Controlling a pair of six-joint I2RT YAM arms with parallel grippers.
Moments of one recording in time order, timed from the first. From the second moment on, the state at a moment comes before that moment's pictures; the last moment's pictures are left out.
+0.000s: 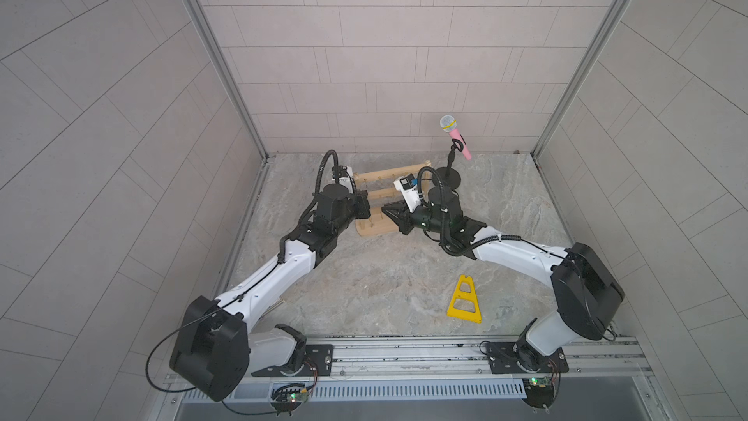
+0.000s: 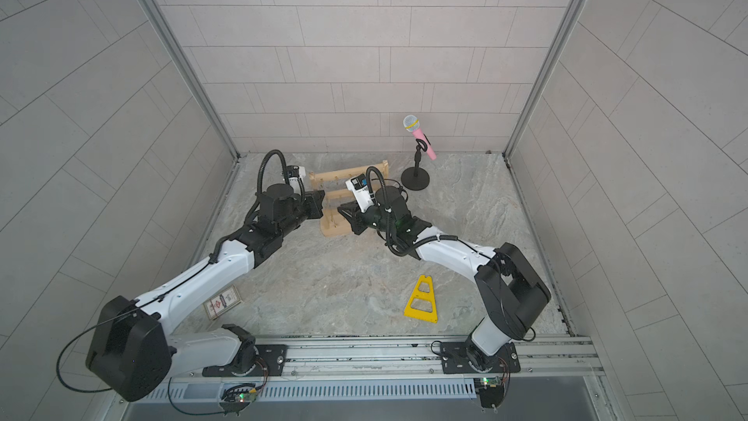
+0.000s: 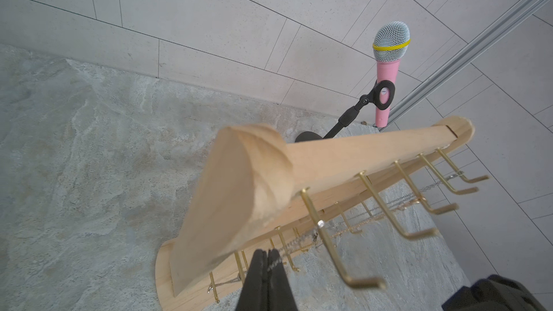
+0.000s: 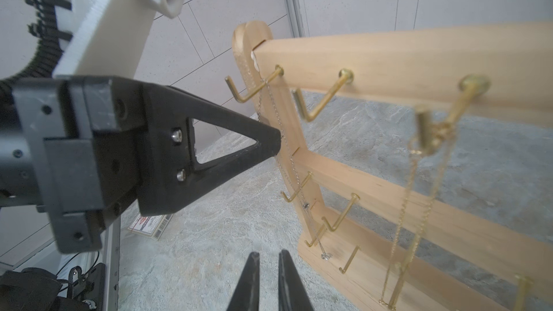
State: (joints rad) left arm -0.46 1.25 0.86 0.02 -0.03 -0.48; right arm 0.67 1.58 1.01 0.31 -0.33 0.25
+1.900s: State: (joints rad) left arm -0.46 1.24 0.84 -0.09 -0.03 -0.49; right arm 0.69 1.60 1.03 0.31 -0.32 0.25
